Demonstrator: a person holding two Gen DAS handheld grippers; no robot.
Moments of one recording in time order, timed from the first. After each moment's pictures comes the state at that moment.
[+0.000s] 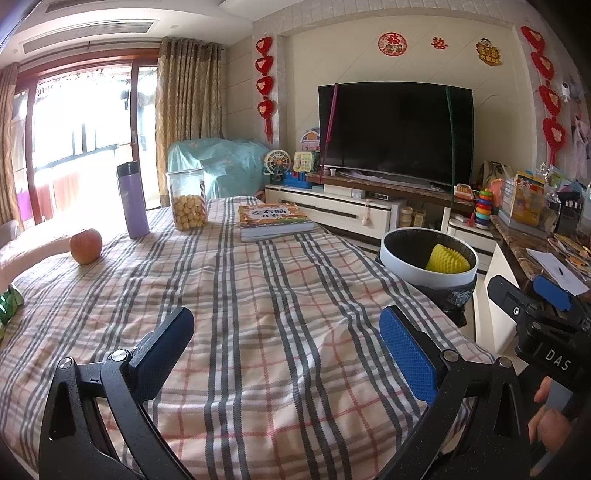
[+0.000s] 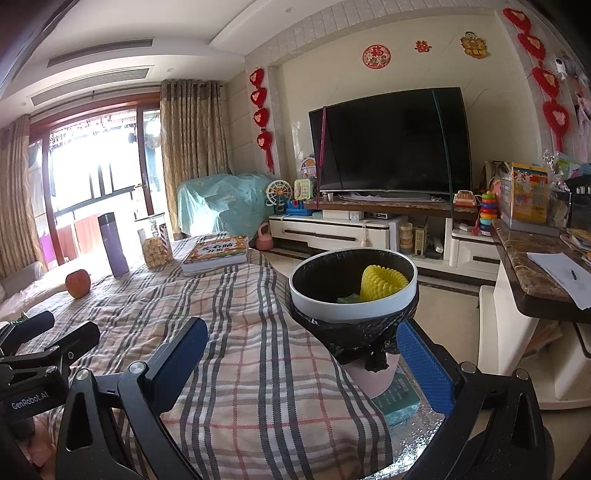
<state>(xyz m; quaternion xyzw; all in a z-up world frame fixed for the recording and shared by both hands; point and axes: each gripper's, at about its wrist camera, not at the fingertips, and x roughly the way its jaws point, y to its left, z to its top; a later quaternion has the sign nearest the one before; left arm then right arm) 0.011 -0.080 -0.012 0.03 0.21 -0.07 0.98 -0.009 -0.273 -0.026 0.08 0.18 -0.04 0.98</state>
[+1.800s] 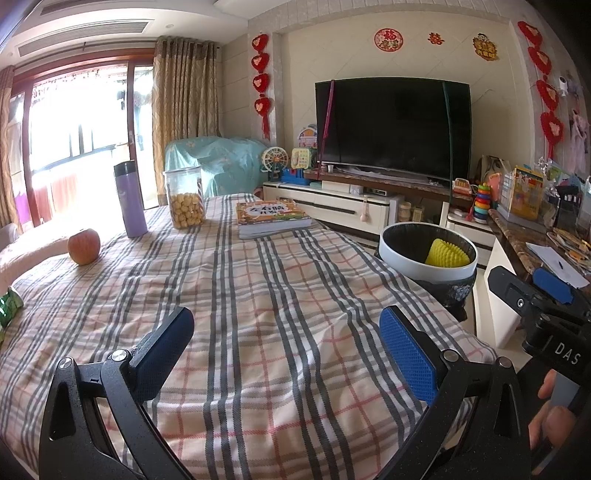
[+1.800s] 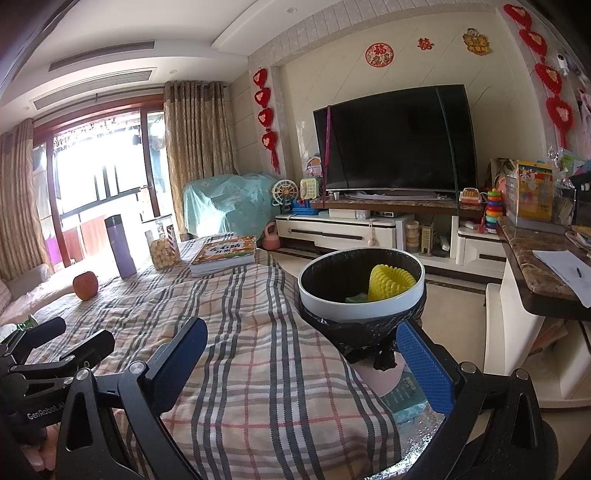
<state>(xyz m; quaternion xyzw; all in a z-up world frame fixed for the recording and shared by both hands) 0.011 -0.082 -0.015 0.03 0.21 -0.07 0.97 -0.008 -0.268 -0.023 0.08 0.19 -0.03 0.98</state>
